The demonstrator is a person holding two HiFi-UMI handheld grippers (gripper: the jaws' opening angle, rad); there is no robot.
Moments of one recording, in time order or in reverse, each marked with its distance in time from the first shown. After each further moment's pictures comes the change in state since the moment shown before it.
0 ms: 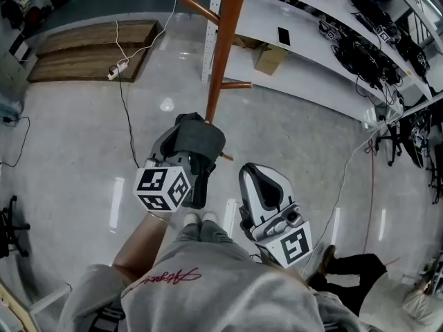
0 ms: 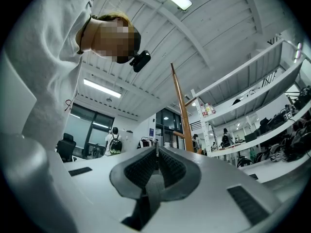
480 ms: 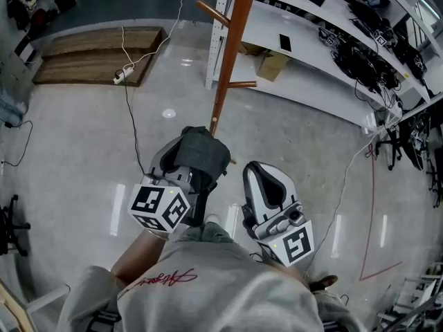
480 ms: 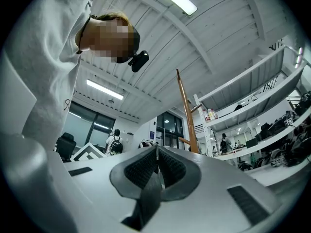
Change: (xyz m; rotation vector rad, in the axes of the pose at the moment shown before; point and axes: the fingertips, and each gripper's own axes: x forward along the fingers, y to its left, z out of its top) left arm -0.070 -0.031 0.030 -0.015 -0.061 -0.083; right arm -0.007 0.033 0.021 0.003 -0.034 0.012
